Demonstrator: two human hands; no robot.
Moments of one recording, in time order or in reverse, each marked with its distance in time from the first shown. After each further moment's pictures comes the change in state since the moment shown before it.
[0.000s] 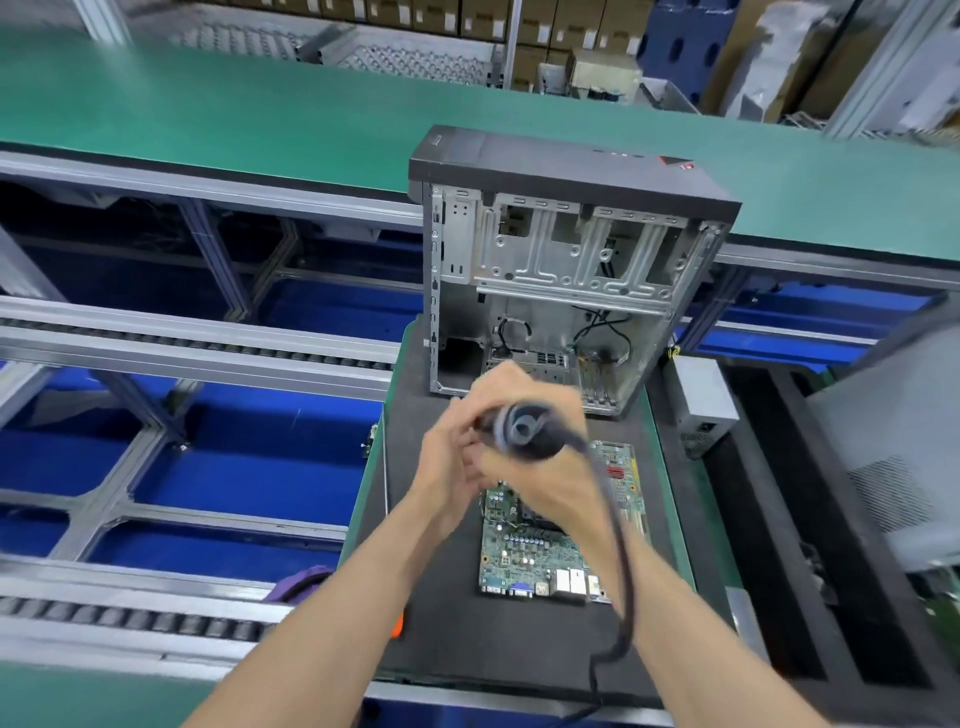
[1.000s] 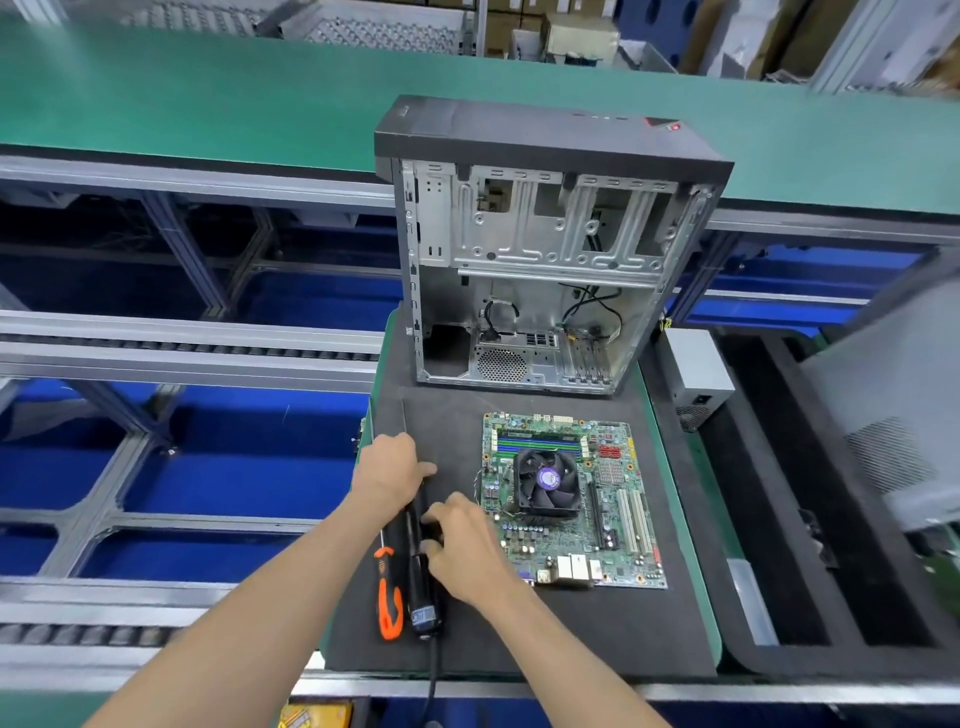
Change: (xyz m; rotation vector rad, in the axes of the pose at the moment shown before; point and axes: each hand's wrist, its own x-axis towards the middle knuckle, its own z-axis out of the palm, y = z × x) left_hand 0.052 -0.018 -0.090 1.907 0.207 -0.110; right_hand -0.106 0.145 0.078 -0.757 -0.341 0.674
